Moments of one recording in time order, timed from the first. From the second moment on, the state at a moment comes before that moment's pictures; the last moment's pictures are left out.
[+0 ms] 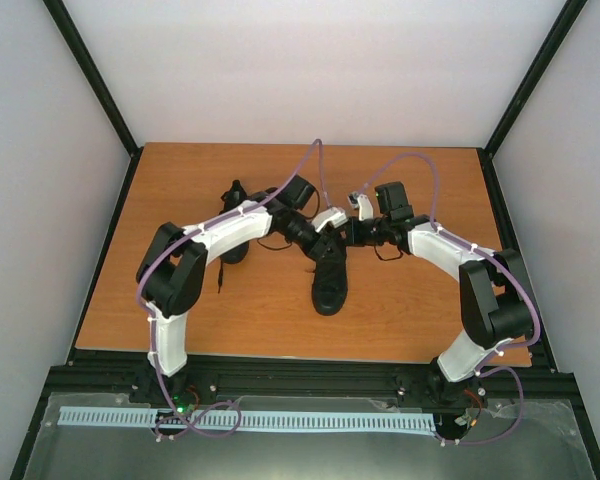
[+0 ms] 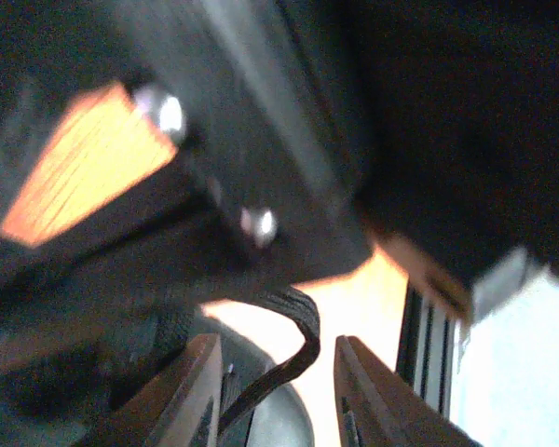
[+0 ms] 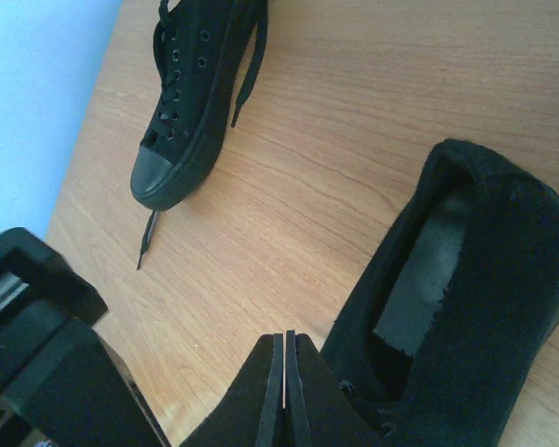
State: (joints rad) left arm -0.67 1.98 1.52 -0.61 0.85 0.07; right arm 0.35 1.64 1.01 -0.19 -0.69 0.34
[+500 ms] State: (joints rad) left arm -0.67 1.81 1.50 -0.95 0.67 0.54; right arm 0.35 1.64 1.01 -0.19 -0.72 0.33
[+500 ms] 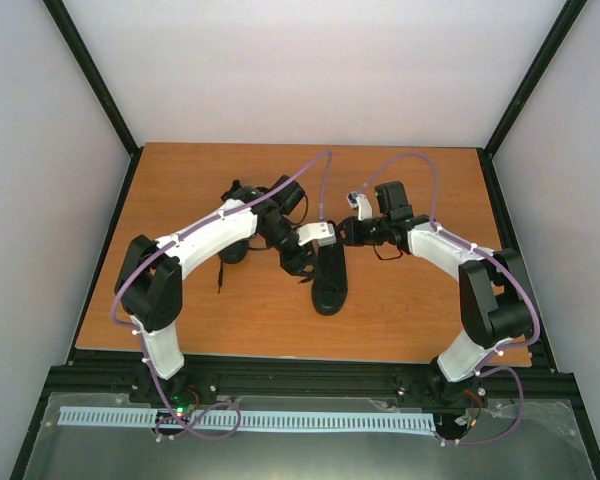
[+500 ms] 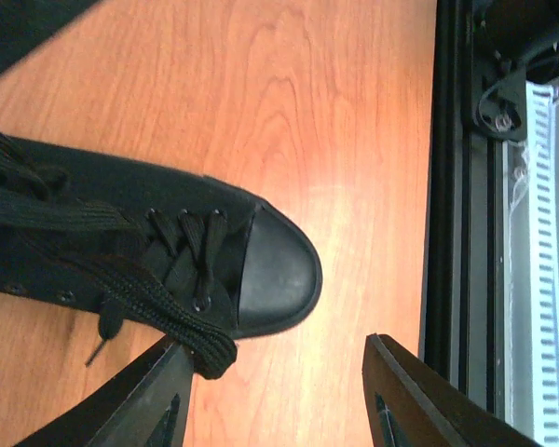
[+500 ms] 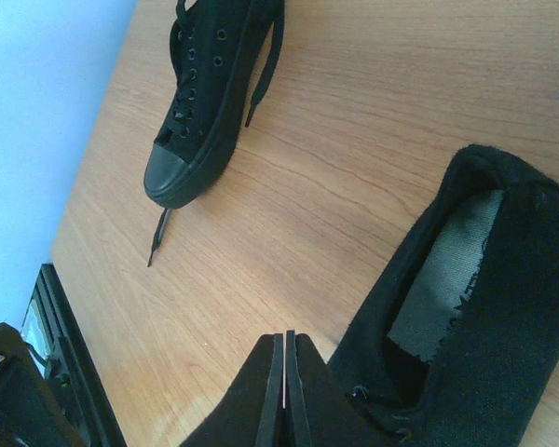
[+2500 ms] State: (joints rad) left arm -0.68 1.62 1.24 -0.97 0.39 0.60; right arm 0.36 1.66 1.04 -0.19 -0.73 0.30
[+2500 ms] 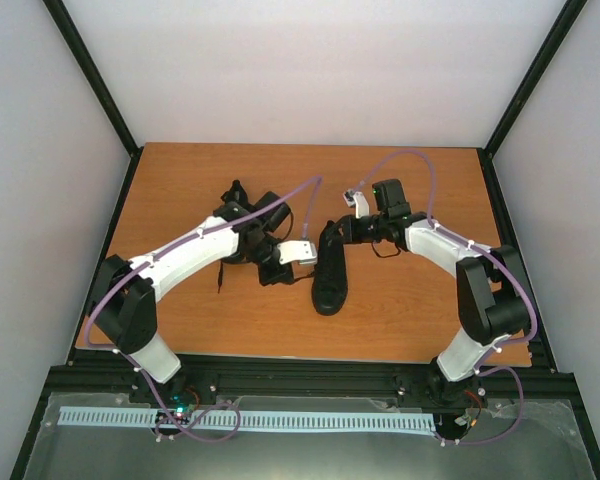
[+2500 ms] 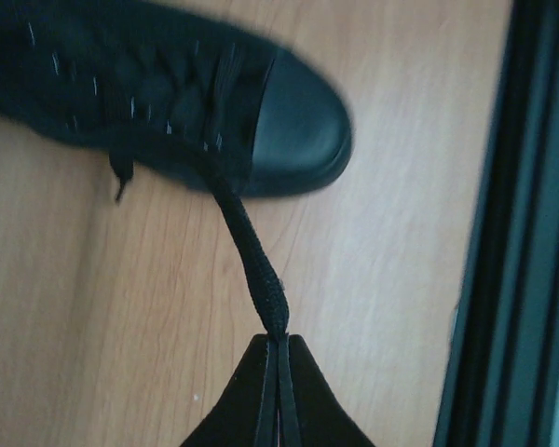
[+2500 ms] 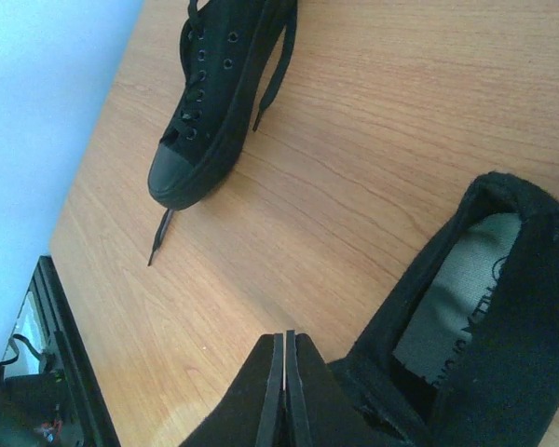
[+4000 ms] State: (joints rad) left arm -0.94 2.01 1.73 -0.88 0.55 0.55; right arm 0.36 1.69 1.08 -0.26 -0.68 0.25
